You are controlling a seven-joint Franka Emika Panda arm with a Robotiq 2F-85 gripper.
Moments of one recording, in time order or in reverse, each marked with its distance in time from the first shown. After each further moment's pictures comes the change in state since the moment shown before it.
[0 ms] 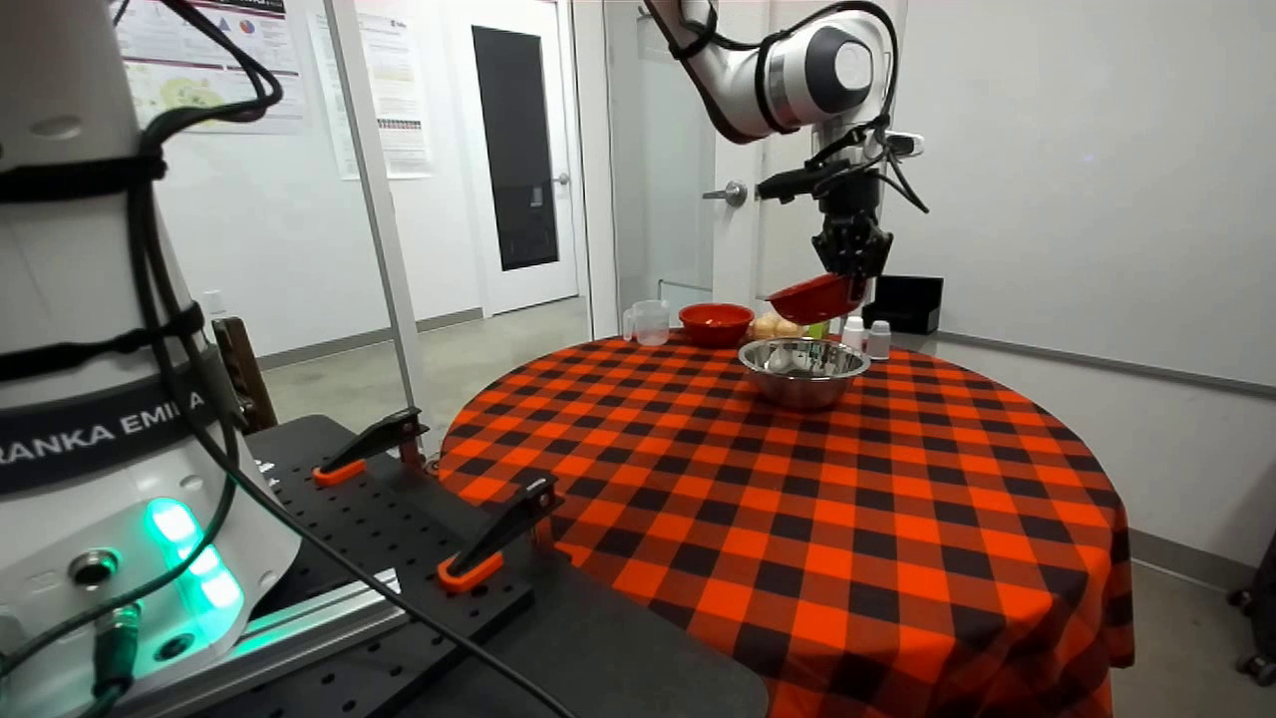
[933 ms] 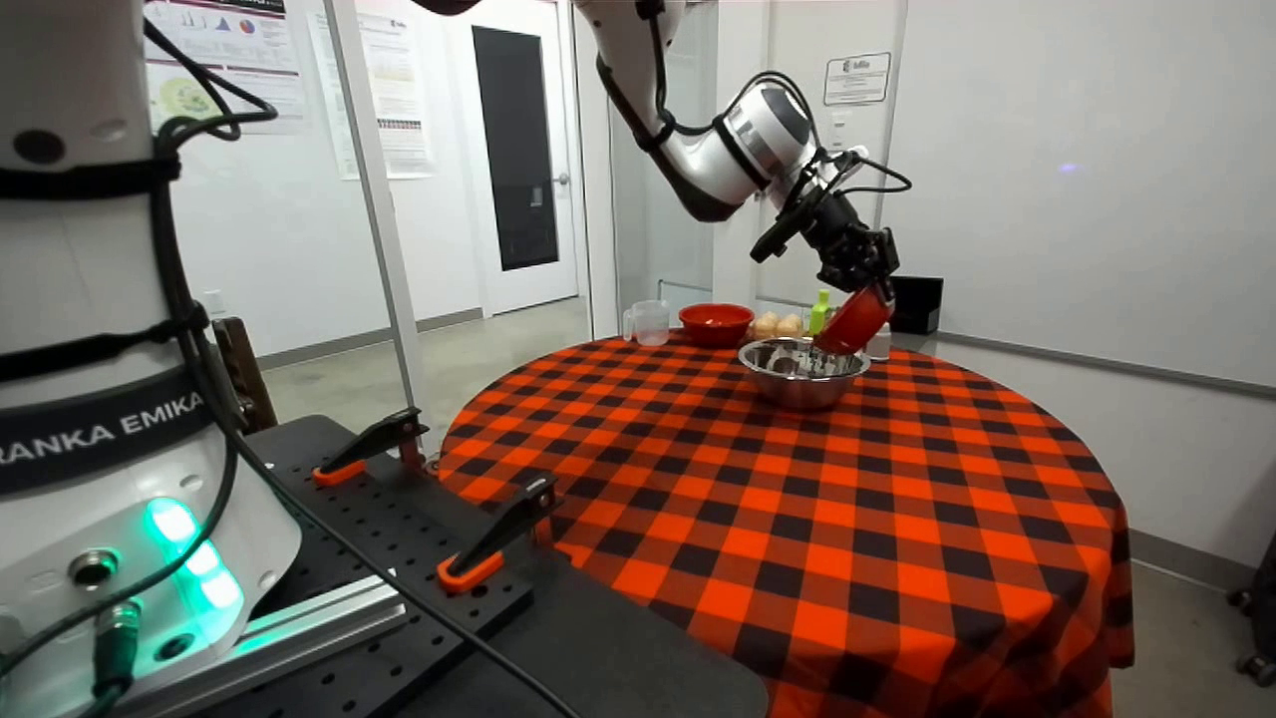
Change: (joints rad) arm 0.254 0.159 -0.247 0.049 -0.487 0.130 0.290
